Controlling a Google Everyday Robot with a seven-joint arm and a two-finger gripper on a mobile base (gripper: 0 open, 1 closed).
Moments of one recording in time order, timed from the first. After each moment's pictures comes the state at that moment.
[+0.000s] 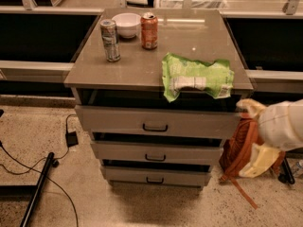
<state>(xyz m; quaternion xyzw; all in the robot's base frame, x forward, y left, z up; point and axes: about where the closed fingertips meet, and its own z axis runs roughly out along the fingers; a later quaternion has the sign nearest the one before) 0.438 -0.235 0.796 -0.64 0.71 0.05 0.29</state>
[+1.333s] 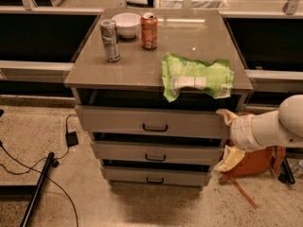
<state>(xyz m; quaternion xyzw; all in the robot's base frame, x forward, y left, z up) 0.502 -0.212 0.690 -0.64 0.70 0.07 0.33</state>
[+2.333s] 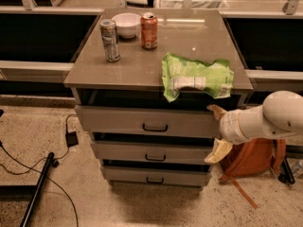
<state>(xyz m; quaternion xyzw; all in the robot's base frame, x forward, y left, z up) 0.537 -0.194 0.673 -0.64 0.68 0.08 0.34</state>
